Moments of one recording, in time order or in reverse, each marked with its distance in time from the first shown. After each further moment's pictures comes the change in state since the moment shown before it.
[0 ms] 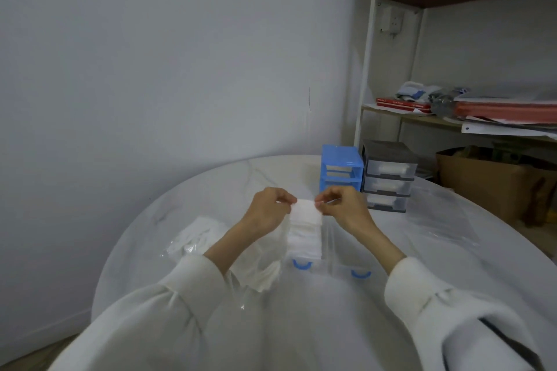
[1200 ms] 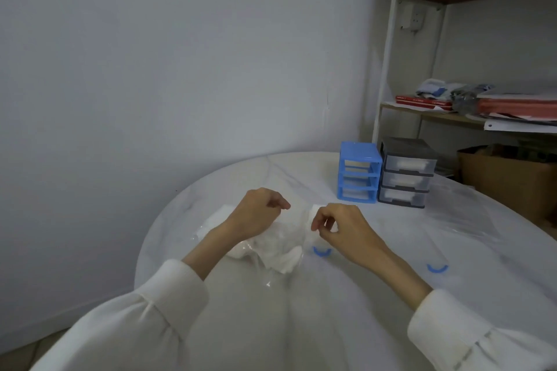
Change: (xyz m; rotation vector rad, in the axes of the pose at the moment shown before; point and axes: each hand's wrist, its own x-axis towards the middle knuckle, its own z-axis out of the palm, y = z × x) left_hand -0.044 -0.017 -0.047 0.271 -0.026 0.112; right_hand -0.064 -0.021 0.013 -0.376 -0.224 -0.324
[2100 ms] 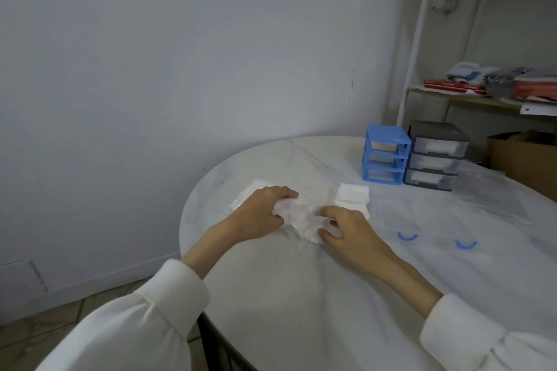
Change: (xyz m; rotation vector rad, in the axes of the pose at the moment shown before) left_hand -0.062 -0.038 -0.019 0.116 -0.074 0.091; right_hand -0.032 -0.041 0.042 0.100 -0.049 -0.039
